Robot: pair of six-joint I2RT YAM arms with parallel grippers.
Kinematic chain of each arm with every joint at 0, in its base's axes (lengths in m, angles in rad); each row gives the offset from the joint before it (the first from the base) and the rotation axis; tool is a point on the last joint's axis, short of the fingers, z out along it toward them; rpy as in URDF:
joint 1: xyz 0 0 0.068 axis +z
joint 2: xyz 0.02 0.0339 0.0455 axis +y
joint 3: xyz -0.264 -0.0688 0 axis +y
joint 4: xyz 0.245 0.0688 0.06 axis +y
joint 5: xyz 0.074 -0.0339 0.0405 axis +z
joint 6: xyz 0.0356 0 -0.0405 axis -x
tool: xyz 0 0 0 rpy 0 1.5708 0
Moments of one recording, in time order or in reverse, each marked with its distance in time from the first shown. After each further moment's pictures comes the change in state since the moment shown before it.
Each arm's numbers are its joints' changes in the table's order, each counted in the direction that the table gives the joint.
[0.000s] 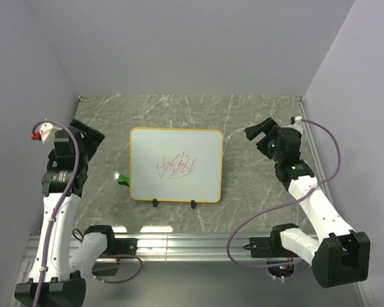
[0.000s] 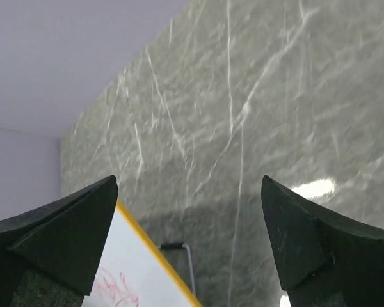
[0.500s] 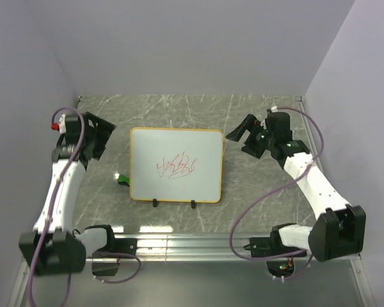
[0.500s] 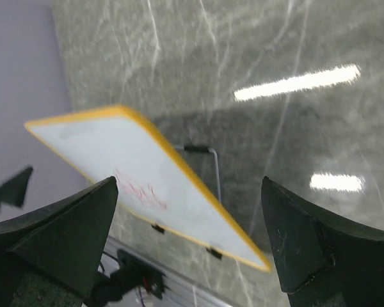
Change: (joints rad) left arm 0.043 0.212 0.013 -0.076 -0.298 0.194; right arm 0.035 0.239 -0.273 0.338 0.356 0.010
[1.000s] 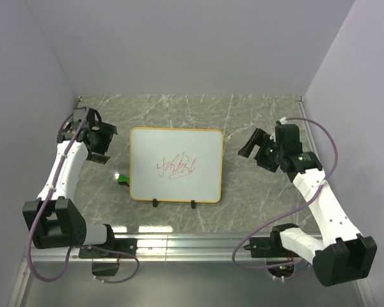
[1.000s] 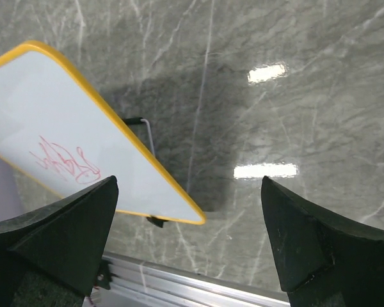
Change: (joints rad) left arm 0.008 0.280 -0.175 0.267 0.043 0.220; right arm -0.013 -0.219 0.044 0.312 -0.145 0.151
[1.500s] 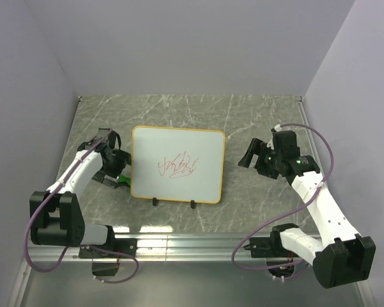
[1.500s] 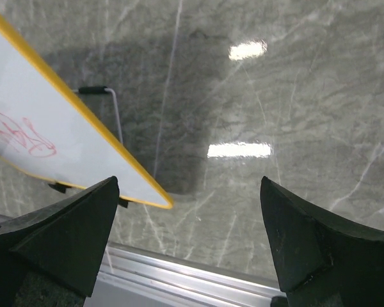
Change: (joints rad) left arm -0.146 0.015 0.238 0.051 0.042 0.035; right arm -0.002 -0.017 0.066 0.043 0.019 0.108
